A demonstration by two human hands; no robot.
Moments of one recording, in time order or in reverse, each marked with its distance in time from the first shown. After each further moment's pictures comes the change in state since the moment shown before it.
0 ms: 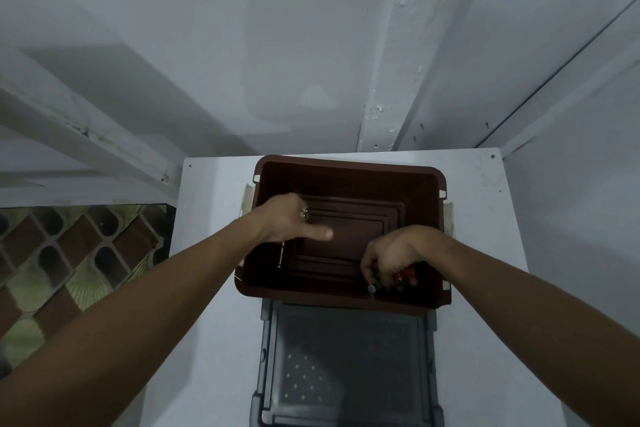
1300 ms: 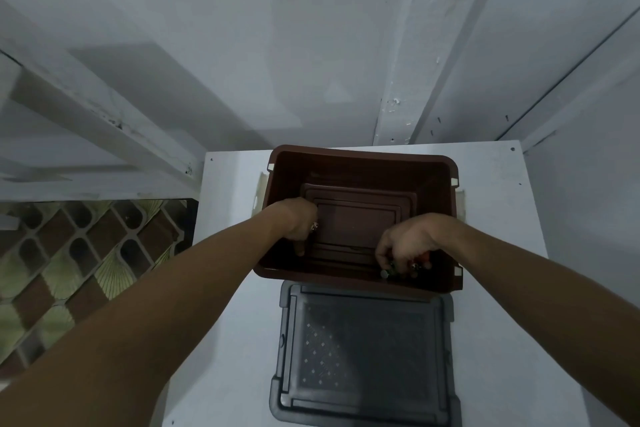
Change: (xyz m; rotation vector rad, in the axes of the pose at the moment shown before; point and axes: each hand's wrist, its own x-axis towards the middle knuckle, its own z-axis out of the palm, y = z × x) left_hand 0.017 -0.018 0.005 0.681 -0.175 -0.054; right_hand -0.002 -0.005 -0.001 -0.037 0.033 0.010
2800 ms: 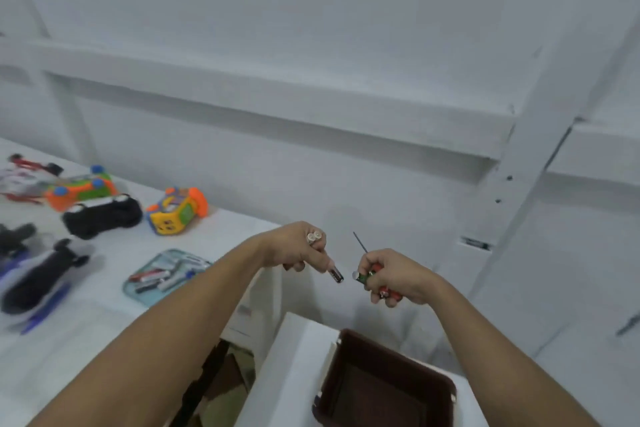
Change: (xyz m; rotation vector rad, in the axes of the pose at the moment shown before) left_hand -0.413 -0.077 -0.127 -1.031 0.714 0.365; right_hand -0.302 -0.278 -0.038 0.291 0.745 -0.453
